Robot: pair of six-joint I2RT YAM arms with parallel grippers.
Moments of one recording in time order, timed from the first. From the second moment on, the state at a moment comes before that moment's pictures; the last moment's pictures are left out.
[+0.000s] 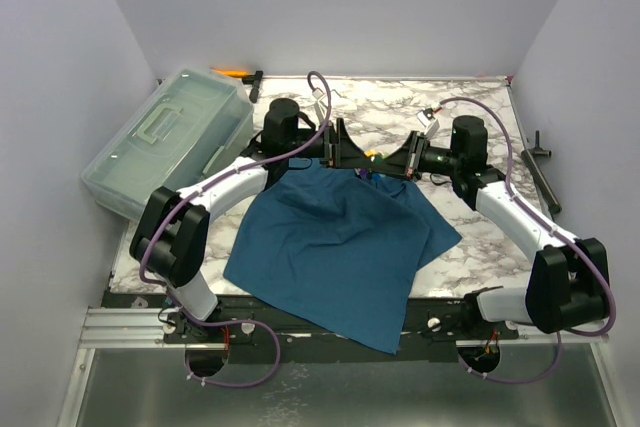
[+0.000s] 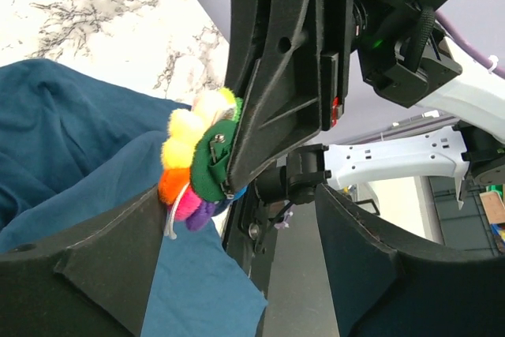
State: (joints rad) left arm -0.53 1.66 1.14 0.34 0.94 -0.81; right arm 0.22 1.33 0.85 0.10 -0.92 0.79
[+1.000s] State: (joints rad) left arm -0.53 1.73 1.16 0.37 0.93 -0.87; right arm 0.22 1.29 0.82 0.10 -0.91 0.76
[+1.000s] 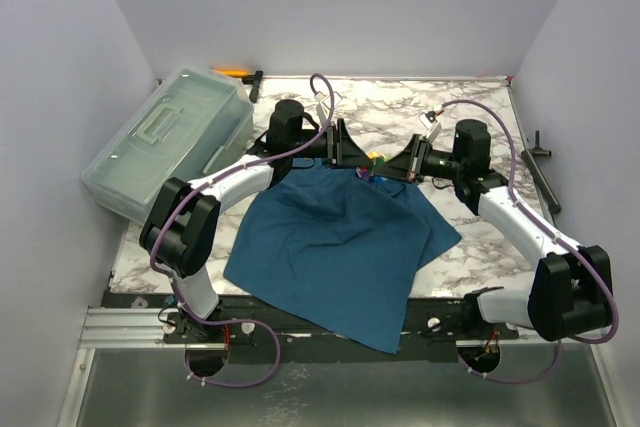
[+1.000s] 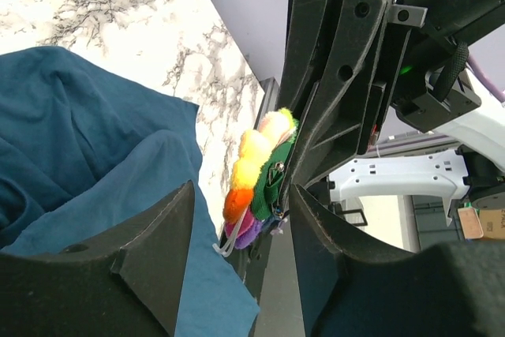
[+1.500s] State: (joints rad) left arm -0.53 1.74 1.16 0.42 0.93 -0.89; right arm 0.22 1.29 0.79 0.16 -0.93 0.79
